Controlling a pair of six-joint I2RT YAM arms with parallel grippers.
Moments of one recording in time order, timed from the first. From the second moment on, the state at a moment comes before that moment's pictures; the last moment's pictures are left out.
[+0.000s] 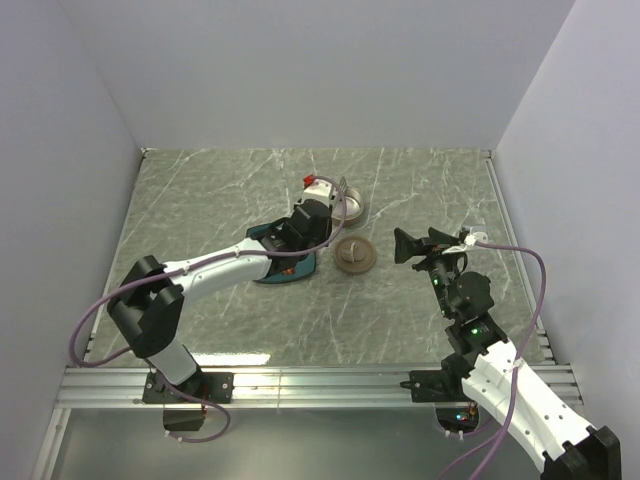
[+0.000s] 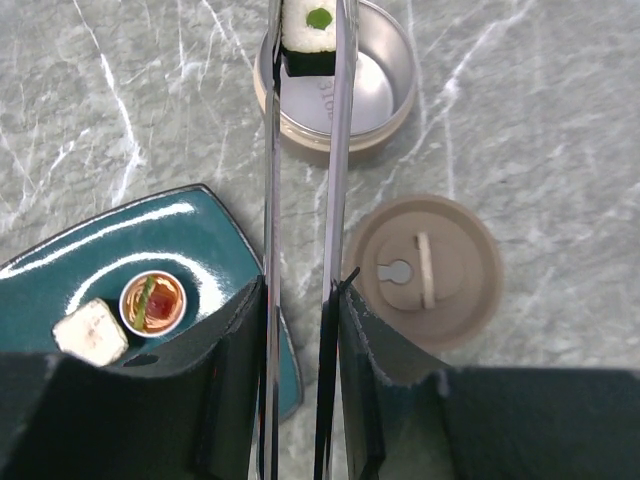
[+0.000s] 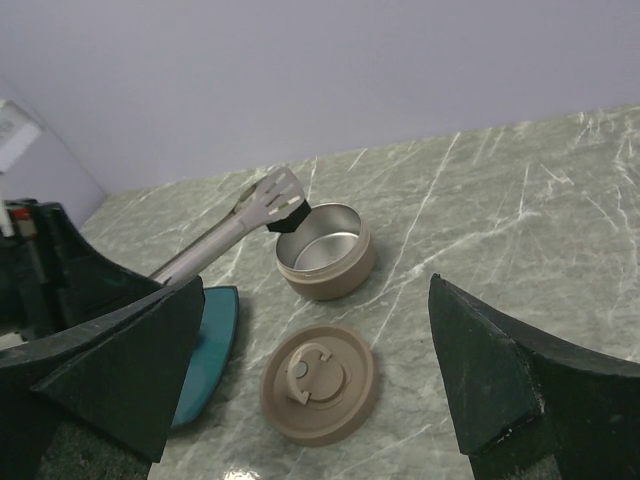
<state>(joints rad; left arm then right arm) -0.86 1.60 1.14 -0.07 -0.47 -0.37 0.45 0.55 0.29 0.39 0.25 0.33</state>
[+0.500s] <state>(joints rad) -0.83 1.70 1.20 -0.05 -0.39 -0.33 0.44 0.56 0.29 0.40 0.25 0.33</state>
